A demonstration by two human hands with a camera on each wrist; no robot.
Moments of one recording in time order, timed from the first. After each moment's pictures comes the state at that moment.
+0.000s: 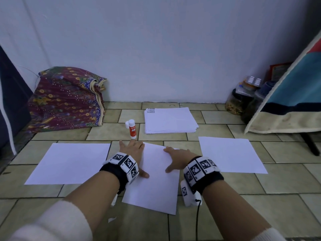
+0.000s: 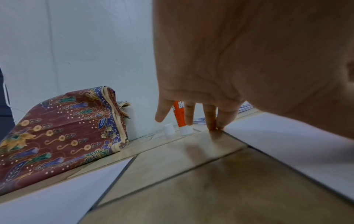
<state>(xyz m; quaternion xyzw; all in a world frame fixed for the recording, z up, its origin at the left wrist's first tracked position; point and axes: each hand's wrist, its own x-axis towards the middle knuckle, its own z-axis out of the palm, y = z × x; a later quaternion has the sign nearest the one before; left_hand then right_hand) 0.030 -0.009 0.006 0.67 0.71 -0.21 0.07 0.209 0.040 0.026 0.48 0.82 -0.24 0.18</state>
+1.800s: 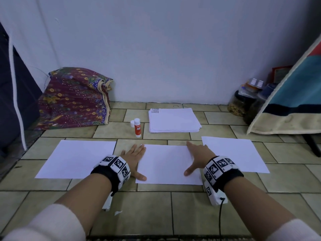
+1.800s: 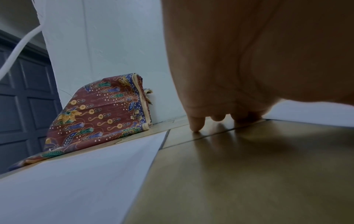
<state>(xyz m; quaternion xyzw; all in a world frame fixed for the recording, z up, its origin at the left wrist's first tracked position) 0.003 -0.033 -0.006 0.69 0.65 -0.19 0.25 0.260 0.054 0.019 0.52 0.82 -0.19 0.13</state>
